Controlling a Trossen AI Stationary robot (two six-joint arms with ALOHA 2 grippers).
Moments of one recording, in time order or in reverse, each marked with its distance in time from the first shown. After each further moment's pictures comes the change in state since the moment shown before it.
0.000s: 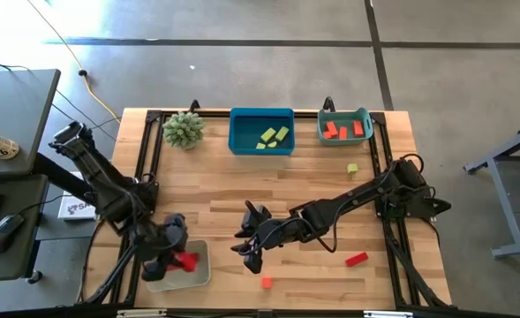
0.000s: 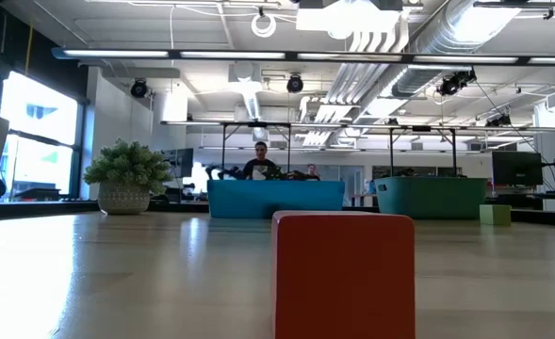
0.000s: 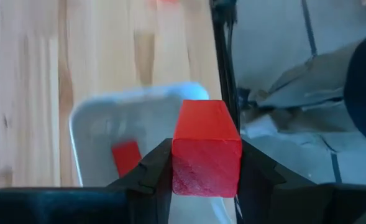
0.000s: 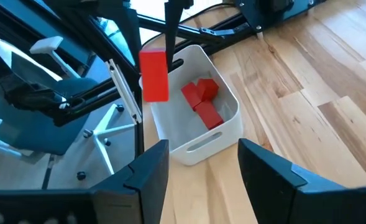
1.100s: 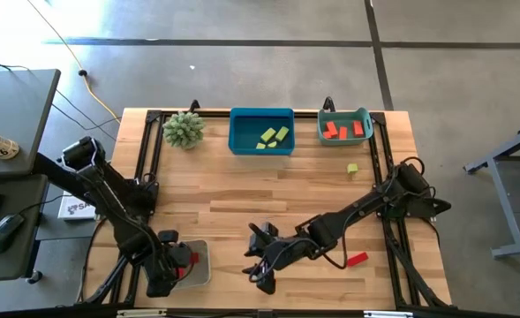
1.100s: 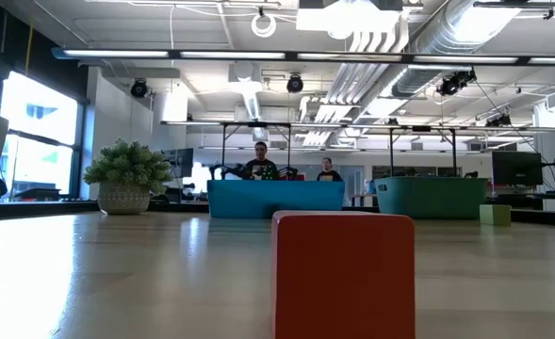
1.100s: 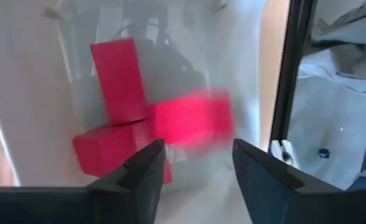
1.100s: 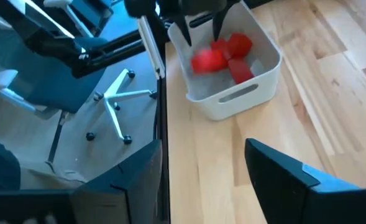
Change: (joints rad) left arm -0.108 0.292 0.000 -0.063 0.122 -0.213; right arm 0.096 0.004 0.000 -0.069 -0.035 -0.012
